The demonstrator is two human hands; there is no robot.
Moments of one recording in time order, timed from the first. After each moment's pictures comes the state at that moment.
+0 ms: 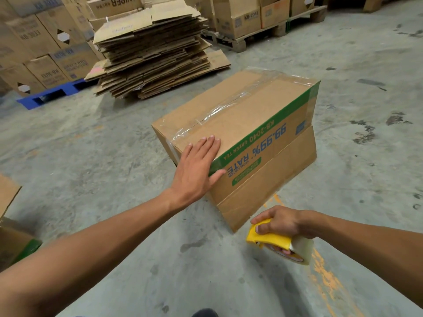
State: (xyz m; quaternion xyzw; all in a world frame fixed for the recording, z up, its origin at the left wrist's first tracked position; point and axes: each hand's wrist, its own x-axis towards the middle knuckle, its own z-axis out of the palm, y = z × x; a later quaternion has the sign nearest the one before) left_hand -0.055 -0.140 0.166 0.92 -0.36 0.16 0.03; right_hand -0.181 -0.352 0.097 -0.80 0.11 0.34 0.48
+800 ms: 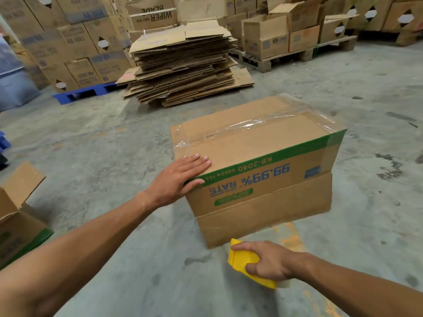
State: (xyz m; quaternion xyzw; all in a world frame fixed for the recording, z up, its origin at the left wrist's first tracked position) left_hand -0.015 -0.051 0.184 0.89 -0.43 0.11 0.04; right_hand -0.170 -0.306 0.082 -0.89 -0.11 0.34 0.28
